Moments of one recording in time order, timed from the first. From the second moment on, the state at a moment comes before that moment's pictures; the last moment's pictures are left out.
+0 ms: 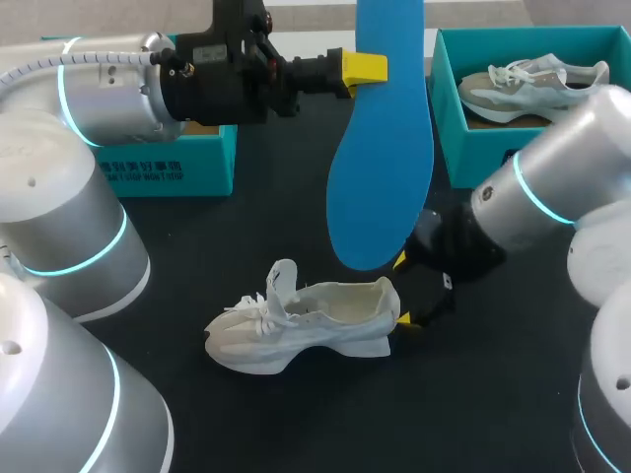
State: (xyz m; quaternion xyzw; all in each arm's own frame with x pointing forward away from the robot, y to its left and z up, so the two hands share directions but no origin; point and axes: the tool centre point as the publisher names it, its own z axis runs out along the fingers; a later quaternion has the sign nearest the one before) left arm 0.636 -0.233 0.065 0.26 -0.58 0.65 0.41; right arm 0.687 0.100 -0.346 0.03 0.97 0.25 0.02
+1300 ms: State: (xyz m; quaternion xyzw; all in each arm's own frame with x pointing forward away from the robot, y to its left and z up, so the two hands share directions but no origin) left arm 0.636 -0.232 0.065 0.26 -0.58 0.65 0.41; right arm 0.678 0.138 -0.325 0.06 1.00 0.07 0.03
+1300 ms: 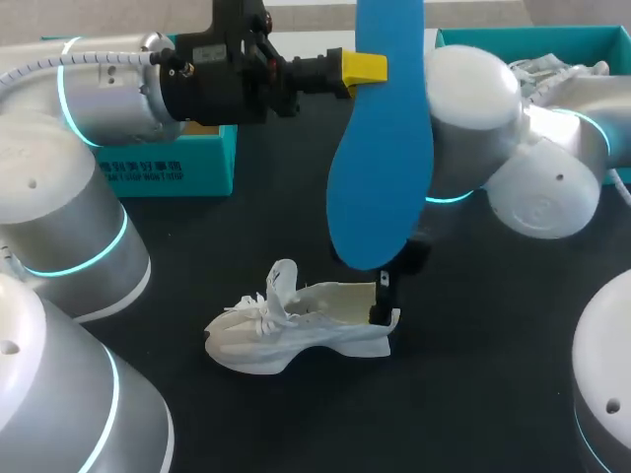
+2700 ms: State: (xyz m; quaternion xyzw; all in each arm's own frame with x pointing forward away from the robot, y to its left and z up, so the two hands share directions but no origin) left arm 0.636 -0.232 0.065 0.26 -0.58 0.65 0.41; right arm 0.720 0.214 -0.381 0.03 1.00 0.09 -0.01
